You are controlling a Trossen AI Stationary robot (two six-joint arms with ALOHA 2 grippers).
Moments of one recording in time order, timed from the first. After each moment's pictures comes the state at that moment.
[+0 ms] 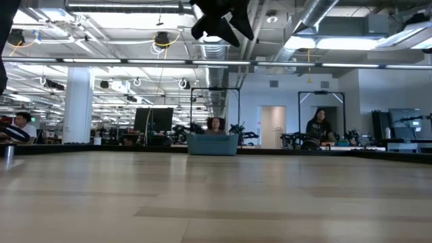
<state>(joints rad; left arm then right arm) 0.08 1.75 1.63 -0.46 -0.48 -0.30 0.91 0.96 0.79 -0.60 0.26 1.34</state>
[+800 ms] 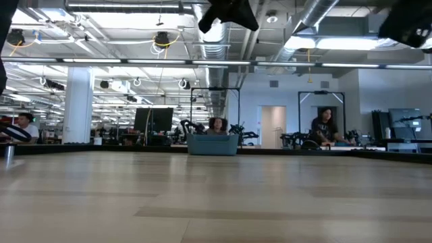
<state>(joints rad) 0.03 1.75 1.63 -0.37 -0.44 -0.32 0.64 0.76 0.79 -0.84 0.51 1.02</state>
